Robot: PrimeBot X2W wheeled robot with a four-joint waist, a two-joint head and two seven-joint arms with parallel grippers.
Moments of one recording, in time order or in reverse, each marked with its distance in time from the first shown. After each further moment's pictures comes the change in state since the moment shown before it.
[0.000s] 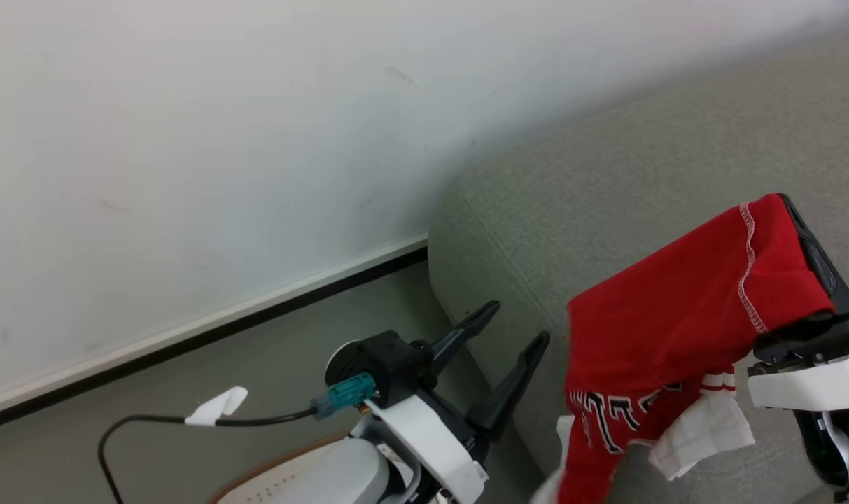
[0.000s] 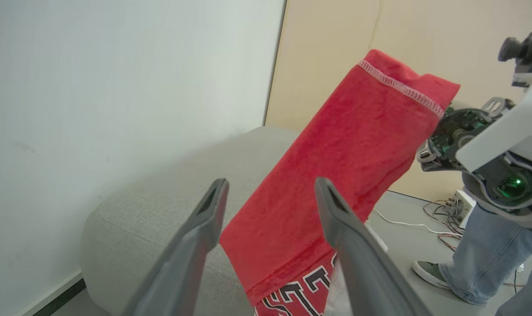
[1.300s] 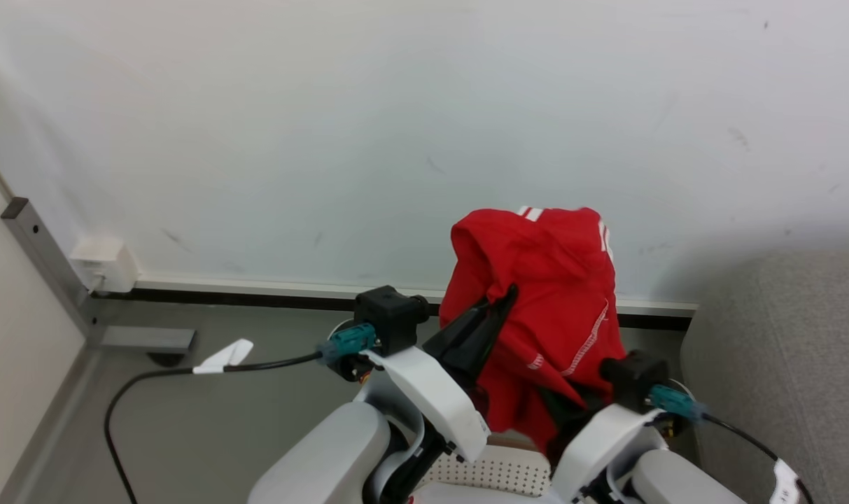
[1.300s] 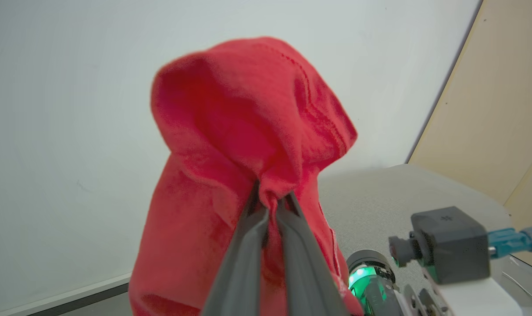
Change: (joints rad) left arm -0.072 -0.066 0.060 0.093 -0.064 0.000 0.099; right arm -0.201 0.211 0.648 0.587 0.331 0.000 0.000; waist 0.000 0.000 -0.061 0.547
